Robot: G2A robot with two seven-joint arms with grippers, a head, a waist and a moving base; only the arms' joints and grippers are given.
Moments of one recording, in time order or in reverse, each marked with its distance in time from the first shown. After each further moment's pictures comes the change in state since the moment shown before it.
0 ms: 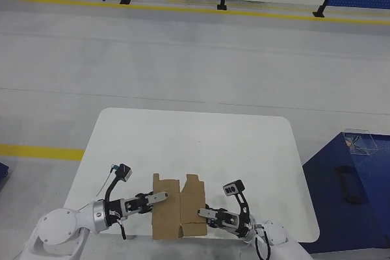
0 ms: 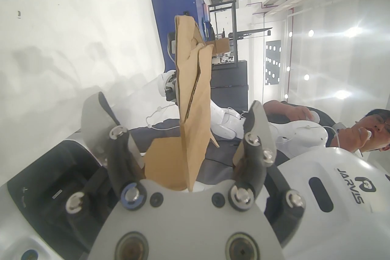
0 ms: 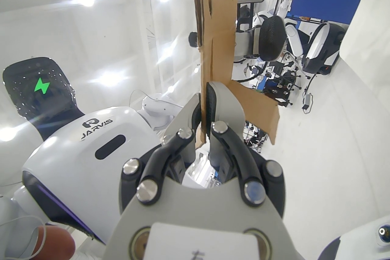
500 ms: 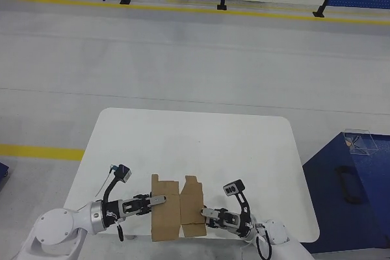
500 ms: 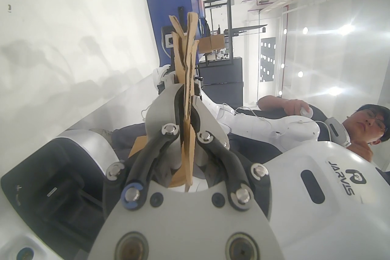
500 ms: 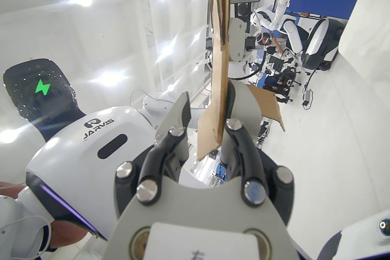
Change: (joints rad) left arm 0.002 0.006 -0.008 -0.001 -0.026 -0.005 -0.029; right arm -0.004 0.000 0.012 0.002 -0.012 0.024 0.019
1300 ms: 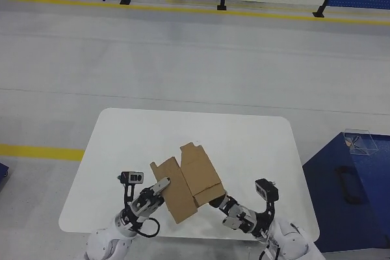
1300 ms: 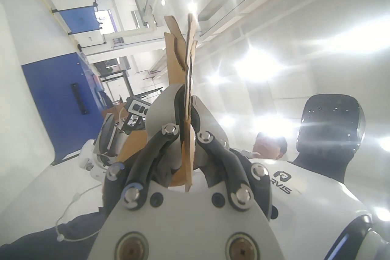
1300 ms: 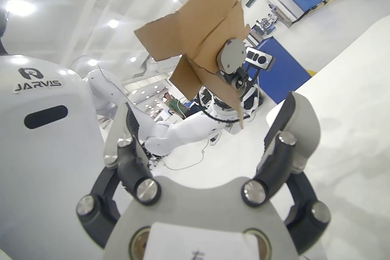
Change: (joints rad) left arm -0.014 -0.092 0.337 0.226 -0.479 -0.604 0.390; right arm -0.227 -0.012 0.284 -0.348 -0.775 -0.355 -0.555
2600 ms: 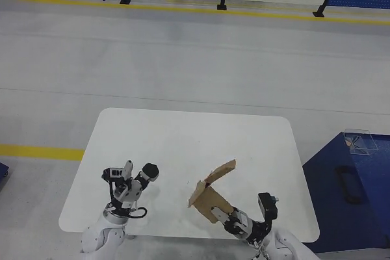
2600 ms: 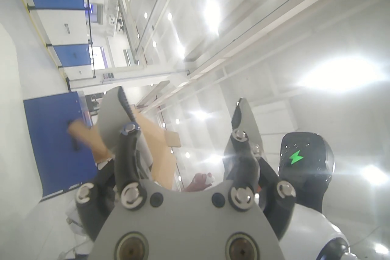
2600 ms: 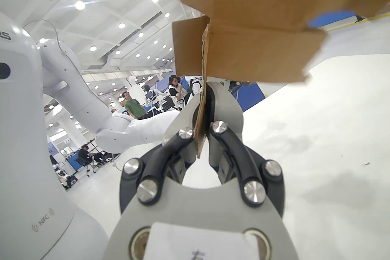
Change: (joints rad) left arm -0.047 -0.015 -0.117 0.172 -0.228 0.024 0.006; right arm 0.086 0.172 -0.285 0.112 -0.674 0.000 -0.943
